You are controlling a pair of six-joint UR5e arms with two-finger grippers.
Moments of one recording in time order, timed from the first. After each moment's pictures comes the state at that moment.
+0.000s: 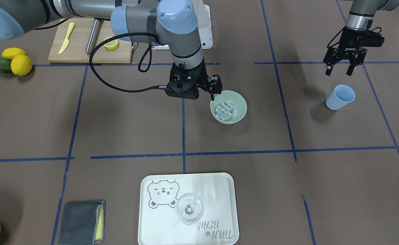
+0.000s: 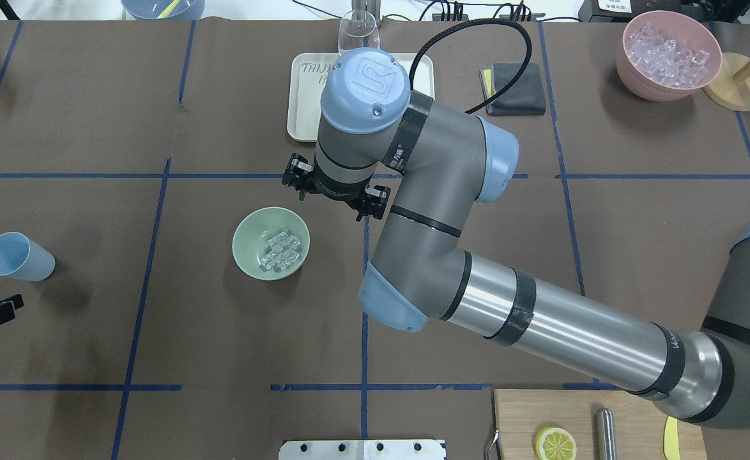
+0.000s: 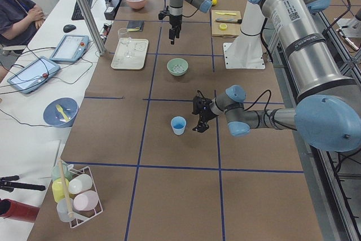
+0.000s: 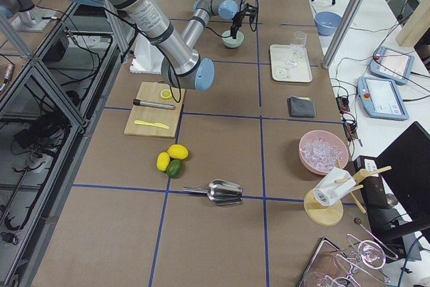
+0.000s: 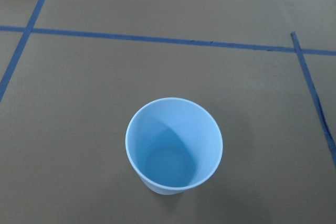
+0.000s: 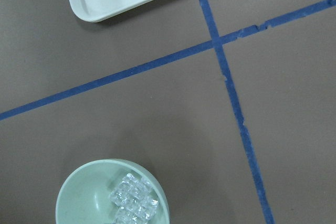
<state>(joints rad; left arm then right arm) -0.31 -1.00 -1.89 -2.76 -1.21 -1.41 0.57 -0.65 1.54 -1.55 1.96 1.54</state>
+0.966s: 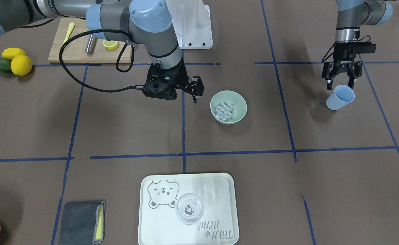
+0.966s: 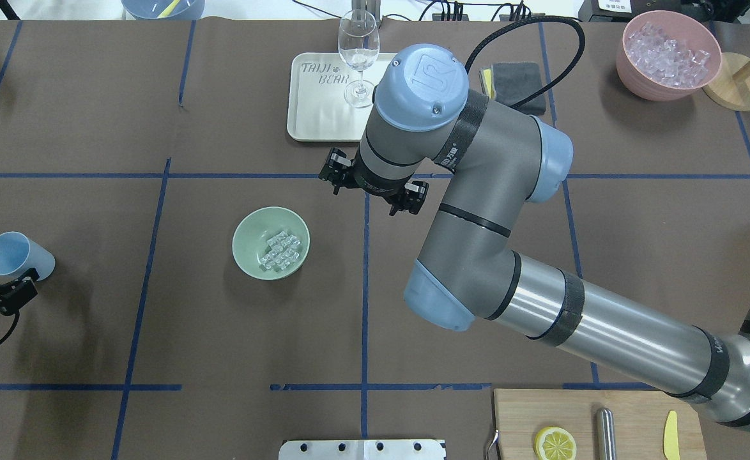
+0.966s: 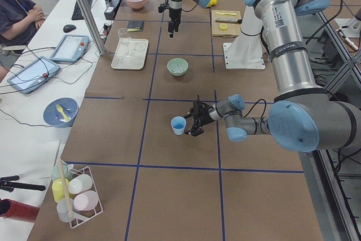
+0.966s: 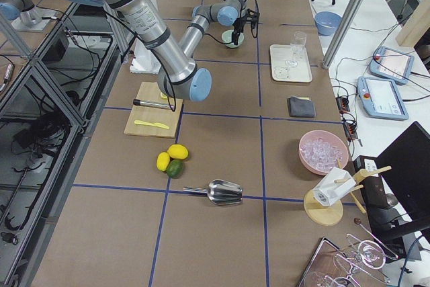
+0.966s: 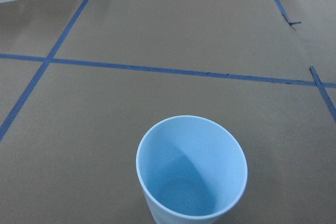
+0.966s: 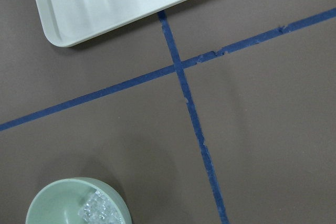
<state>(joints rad) -0.25 -1.13 -1.74 -2.76 -0.88 -1.45 0.59 -0.74 1.64 -1.55 1.96 1.53</state>
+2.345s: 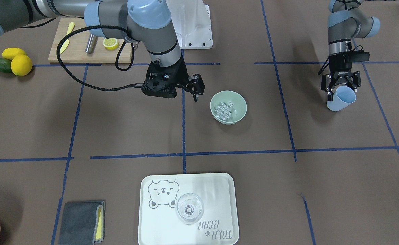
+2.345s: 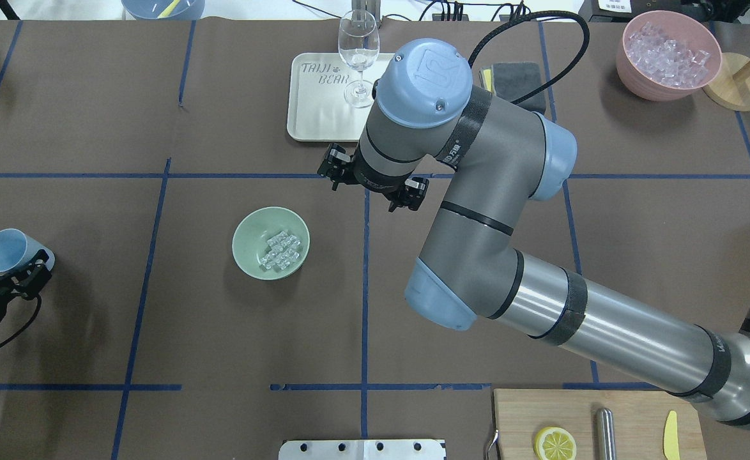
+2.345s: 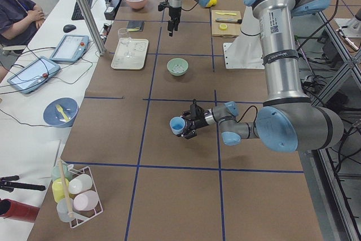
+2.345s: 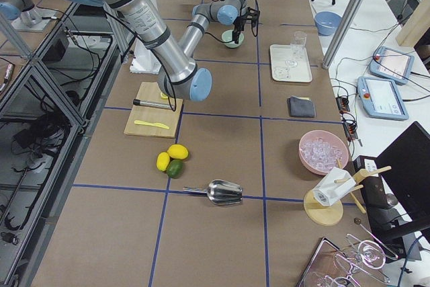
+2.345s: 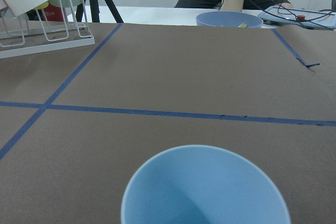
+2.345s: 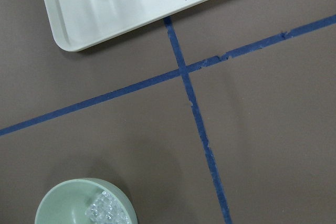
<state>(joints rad) -0.25 -1.24 -1.59 -2.76 -0.69 -1.45 0.60 -0.74 1.65 -1.55 1.95 1.53</state>
